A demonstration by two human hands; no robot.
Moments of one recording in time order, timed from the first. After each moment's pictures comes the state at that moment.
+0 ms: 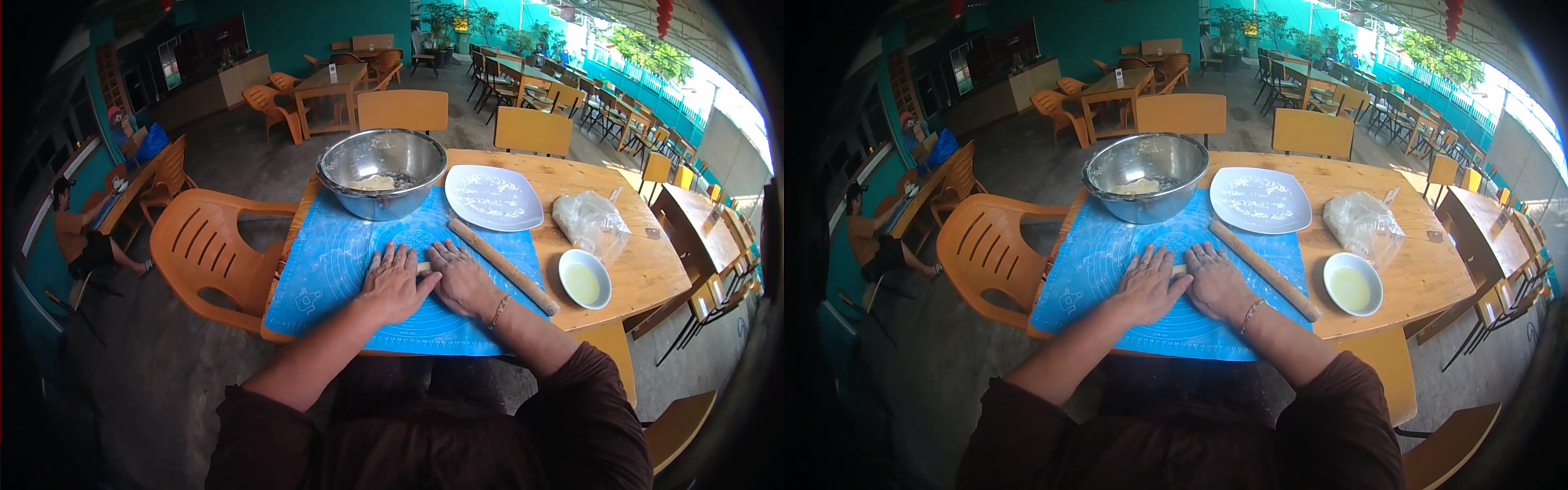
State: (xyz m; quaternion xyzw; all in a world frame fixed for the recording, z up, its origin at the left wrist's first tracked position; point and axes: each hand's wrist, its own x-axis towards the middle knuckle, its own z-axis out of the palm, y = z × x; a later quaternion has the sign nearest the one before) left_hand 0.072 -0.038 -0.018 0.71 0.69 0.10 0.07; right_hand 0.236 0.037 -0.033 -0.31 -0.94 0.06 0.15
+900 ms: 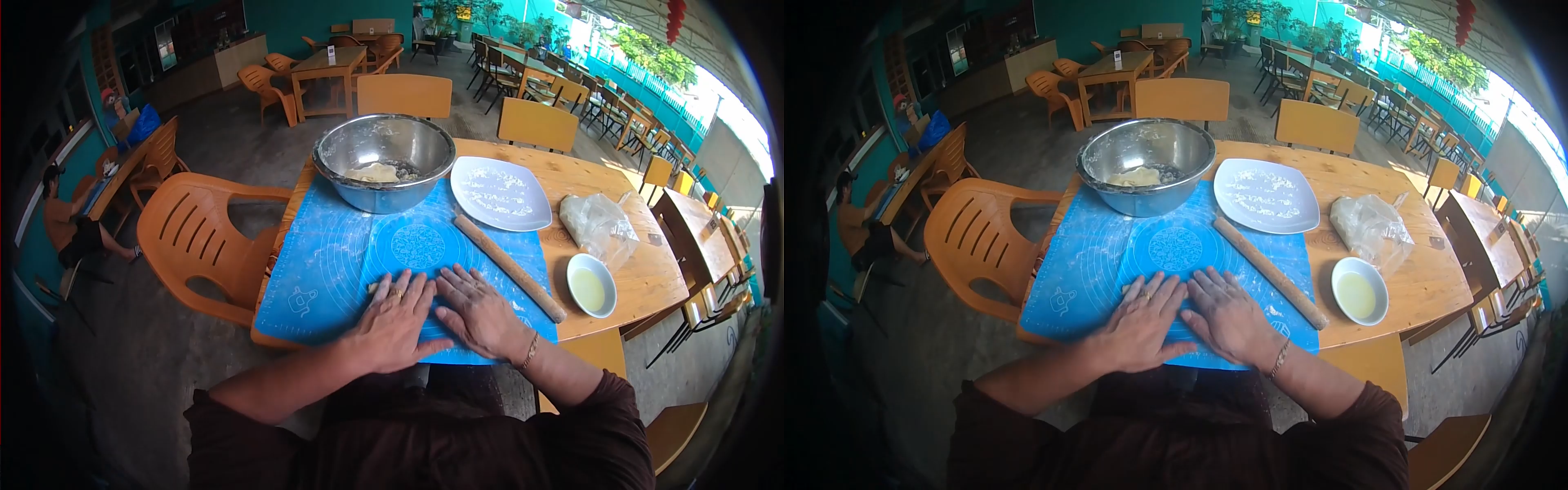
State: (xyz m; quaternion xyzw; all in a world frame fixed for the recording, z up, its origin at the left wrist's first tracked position) left_hand 0.073 -0.095 -0.019 0.81 0.58 0.10 0.04; right_hand 0.270 -0.012 -0.006 -0.25 -0.94 0.11 0.17
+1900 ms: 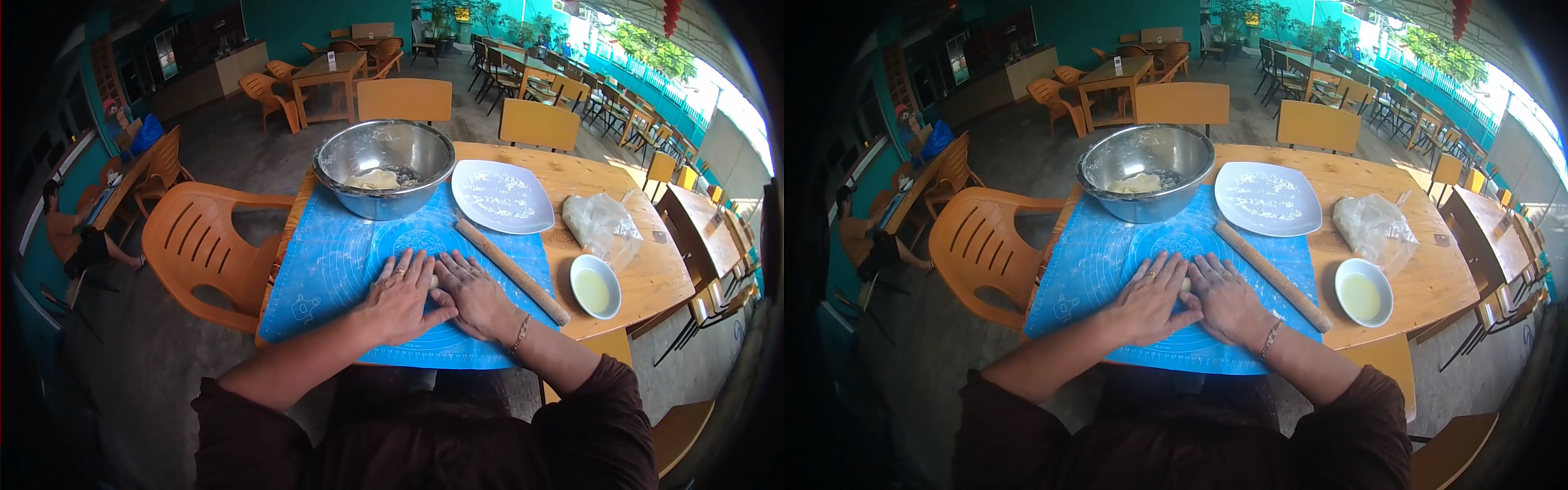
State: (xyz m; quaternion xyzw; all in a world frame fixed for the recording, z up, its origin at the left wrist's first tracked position) left_hand 0.063 -0.047 -0.020 0.80 0.59 0.10 0.06; right_hand 0.250 0.016 -0.014 -0.27 -0.95 0.09 0.14
